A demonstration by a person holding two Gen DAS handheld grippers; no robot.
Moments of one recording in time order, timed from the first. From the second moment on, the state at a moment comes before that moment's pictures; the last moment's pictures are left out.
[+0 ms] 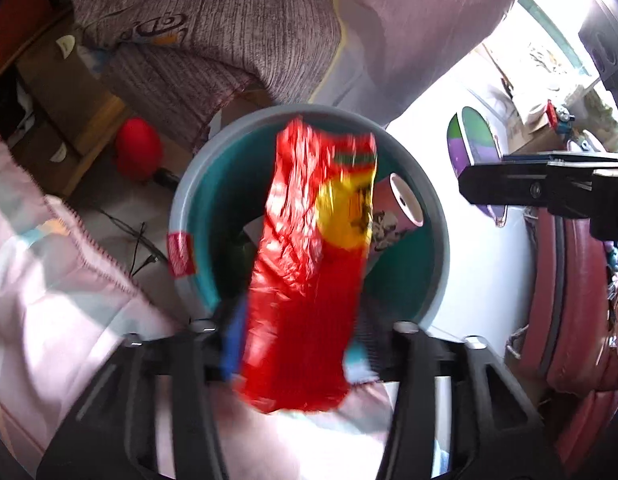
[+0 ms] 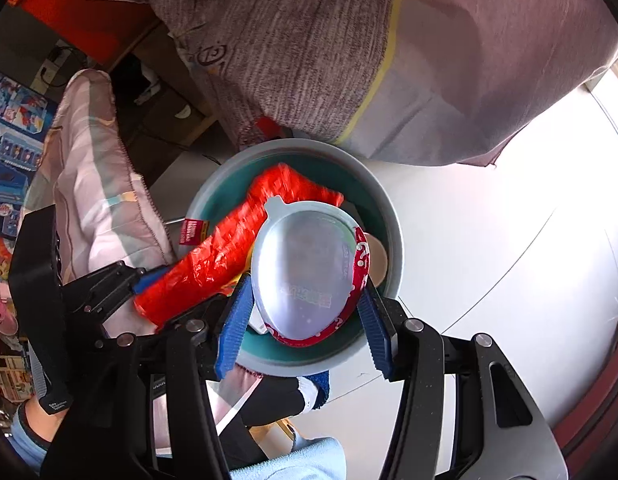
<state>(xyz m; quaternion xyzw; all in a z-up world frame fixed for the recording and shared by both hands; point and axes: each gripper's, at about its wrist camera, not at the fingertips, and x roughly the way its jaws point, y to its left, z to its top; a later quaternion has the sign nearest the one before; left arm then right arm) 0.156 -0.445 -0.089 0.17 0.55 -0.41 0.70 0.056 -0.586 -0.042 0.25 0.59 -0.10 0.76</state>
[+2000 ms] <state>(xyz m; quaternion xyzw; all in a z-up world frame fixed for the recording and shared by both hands) 0.112 0.010 -0.012 0.05 0.48 -0.21 0.85 0.101 -0.212 0.004 0.05 0.64 0.11 0.76</state>
